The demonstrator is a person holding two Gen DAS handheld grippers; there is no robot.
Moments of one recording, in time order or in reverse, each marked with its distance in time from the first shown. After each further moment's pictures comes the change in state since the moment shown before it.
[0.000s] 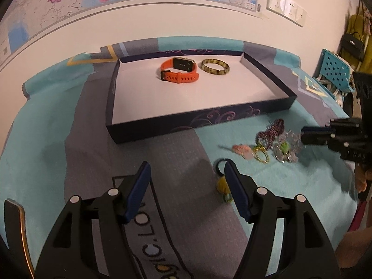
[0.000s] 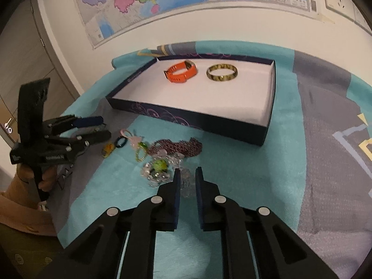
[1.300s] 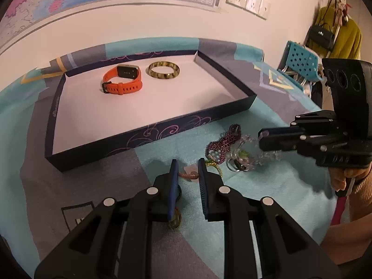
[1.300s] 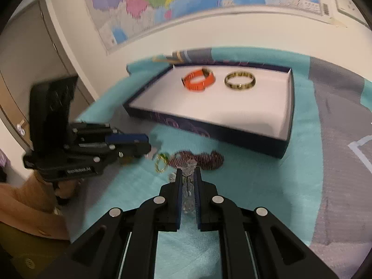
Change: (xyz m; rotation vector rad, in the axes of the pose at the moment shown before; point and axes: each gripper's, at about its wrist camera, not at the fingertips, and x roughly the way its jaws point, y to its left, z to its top) left arm 0.015 -0.036 0.020 0.087 0.000 -0.219; right arm 0.003 0.004 0.007 0.004 -0.044 0.098
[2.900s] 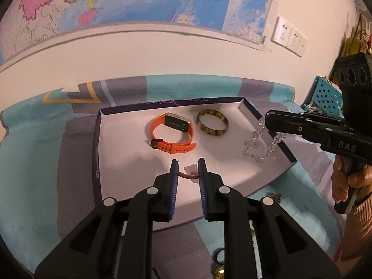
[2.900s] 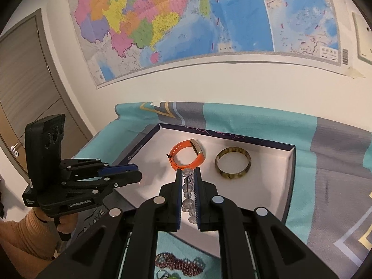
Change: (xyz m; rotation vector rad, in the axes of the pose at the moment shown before) left arm 0.002 0.061 0.073 -0.120 -0.091 0.116; right arm 0.026 -0.015 0.114 -0.004 -0.128 -0.036
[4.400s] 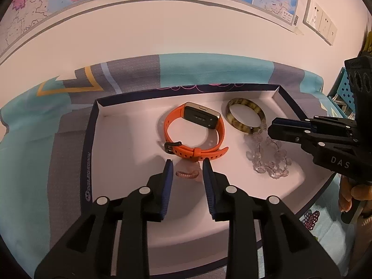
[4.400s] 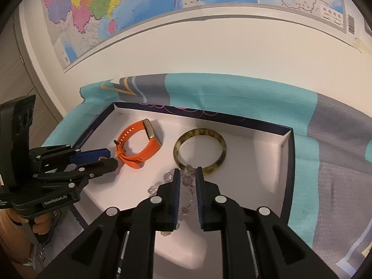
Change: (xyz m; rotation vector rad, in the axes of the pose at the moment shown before) left arm 0.063 0.011 0.014 -0.007 0.098 0.114; right arm 0.069 -0.040 -0.005 0.023 0.120 -0.141
